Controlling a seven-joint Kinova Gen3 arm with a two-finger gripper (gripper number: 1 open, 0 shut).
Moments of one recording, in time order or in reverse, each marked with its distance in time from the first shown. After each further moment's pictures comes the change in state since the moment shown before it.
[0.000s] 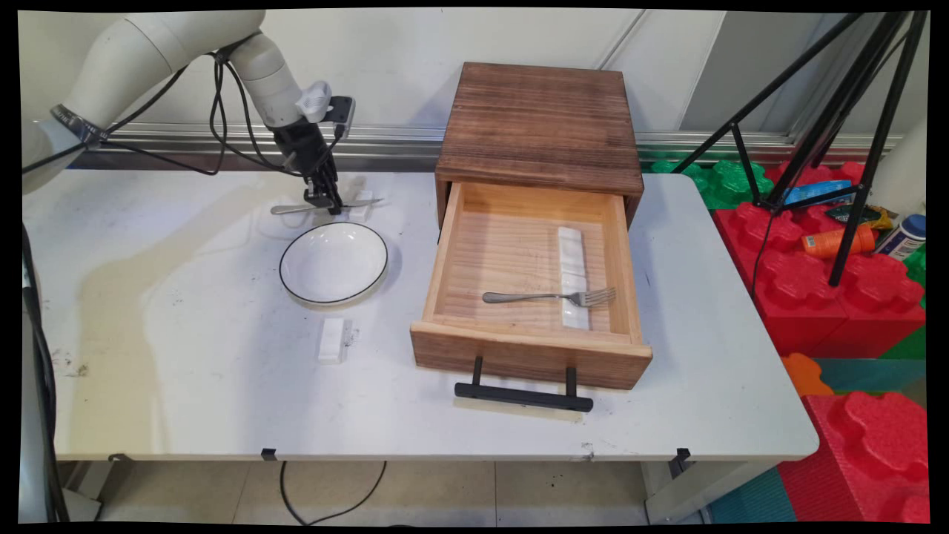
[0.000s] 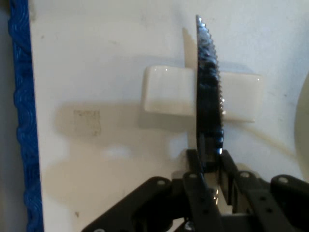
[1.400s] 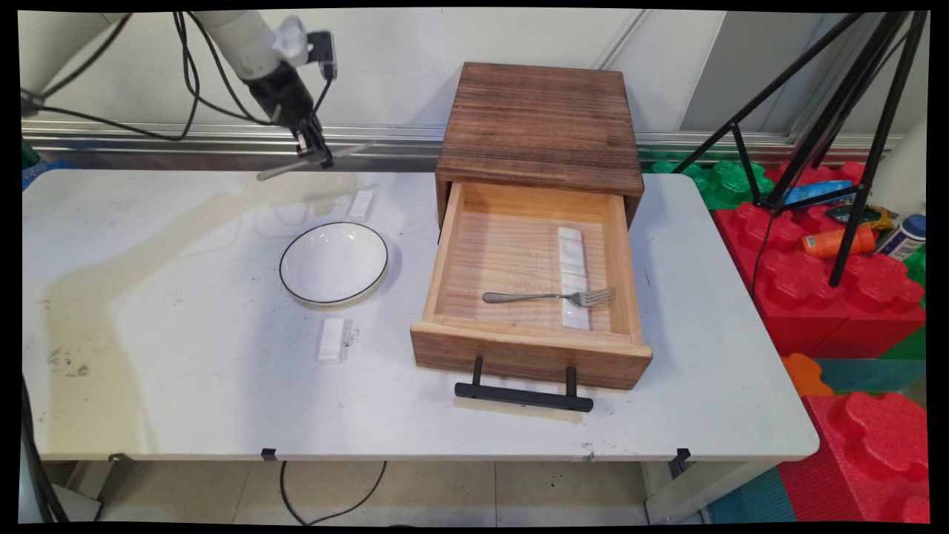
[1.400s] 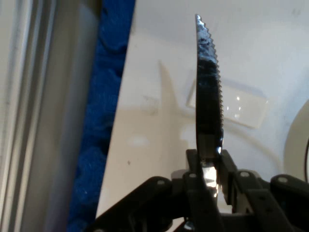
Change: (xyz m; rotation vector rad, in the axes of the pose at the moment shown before) arm 0.013 0.031 -0.098 0.179 0.046 -0.192
